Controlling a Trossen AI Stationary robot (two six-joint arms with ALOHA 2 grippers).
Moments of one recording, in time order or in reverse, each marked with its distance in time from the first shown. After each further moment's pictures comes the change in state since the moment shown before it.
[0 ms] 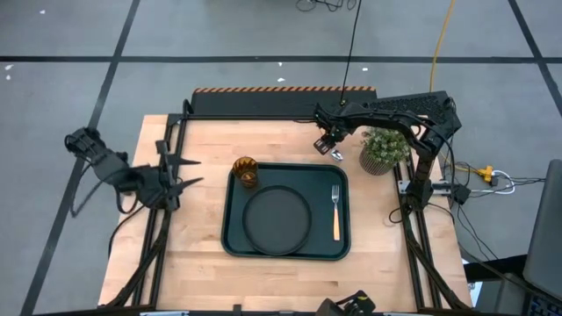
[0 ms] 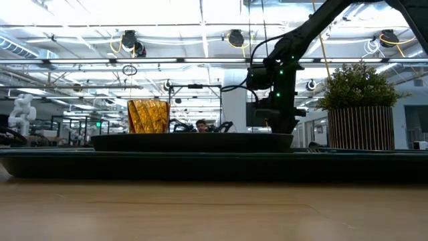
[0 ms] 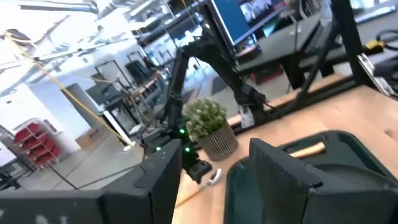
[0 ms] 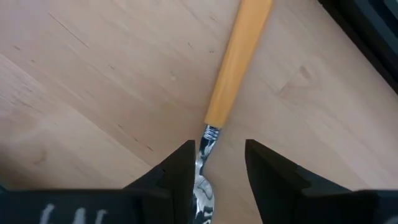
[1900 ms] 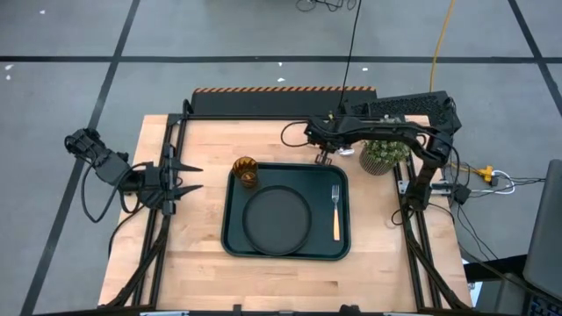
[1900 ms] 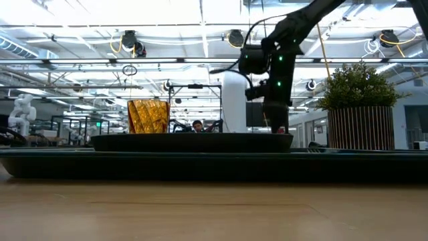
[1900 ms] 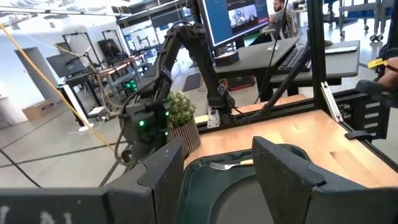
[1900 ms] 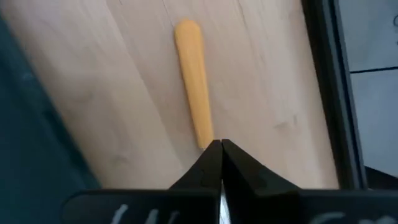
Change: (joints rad) left arm 0.012 -0.018 -0.013 -0.053 0.100 -0.275; right arm 0.190 -0.077 -0.037 0.019 0.205 -0.306
